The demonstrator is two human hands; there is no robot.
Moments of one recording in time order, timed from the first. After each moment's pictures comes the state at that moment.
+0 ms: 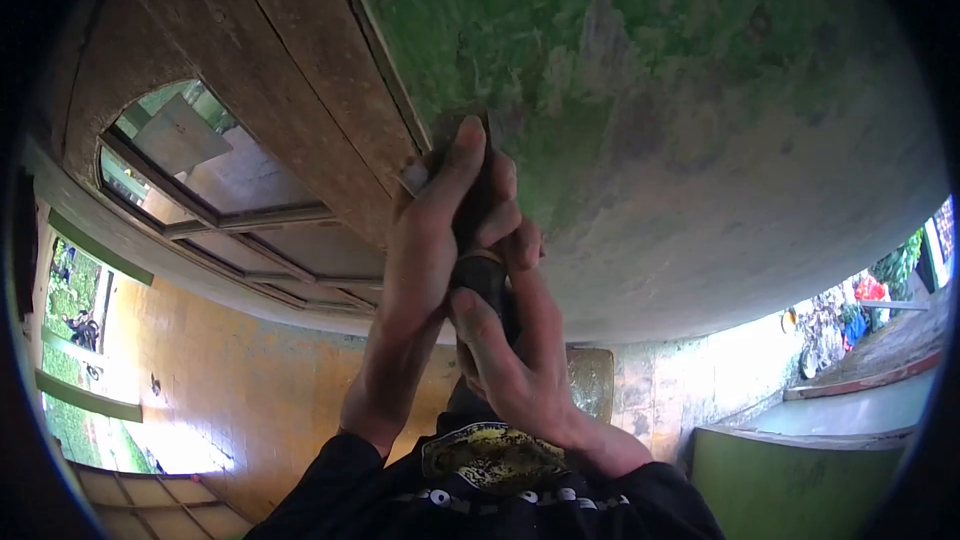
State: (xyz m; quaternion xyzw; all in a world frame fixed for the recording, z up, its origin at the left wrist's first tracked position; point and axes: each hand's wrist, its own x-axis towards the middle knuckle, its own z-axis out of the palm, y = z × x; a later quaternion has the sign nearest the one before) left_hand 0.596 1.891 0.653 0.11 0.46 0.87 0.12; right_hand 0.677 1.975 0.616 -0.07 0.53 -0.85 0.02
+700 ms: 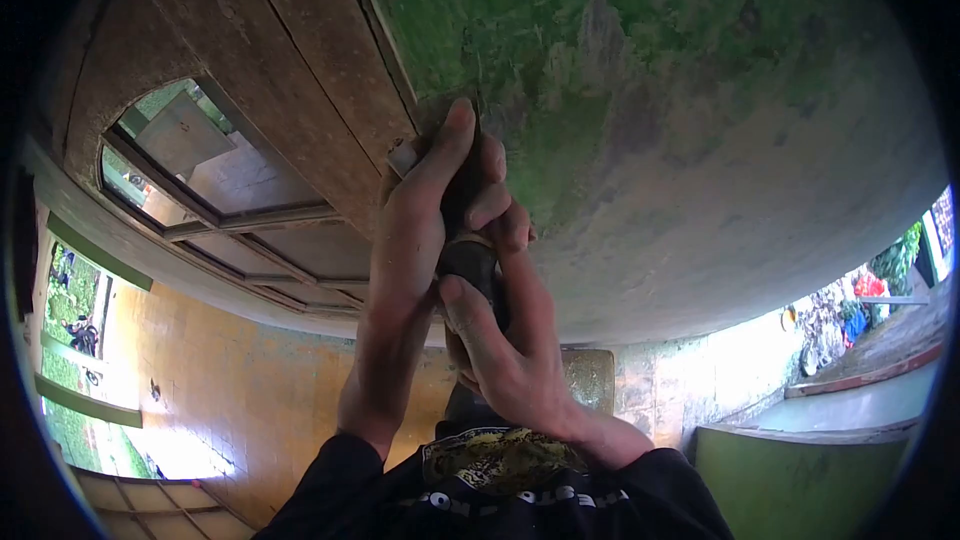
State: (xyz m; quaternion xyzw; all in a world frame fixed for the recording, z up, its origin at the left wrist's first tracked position) left_hand 0.595 1.886 0.656 0.12 0.47 0.87 0.11; right_hand 0.674 1.965 0.616 -0.09 0.57 -0.81 -0.06
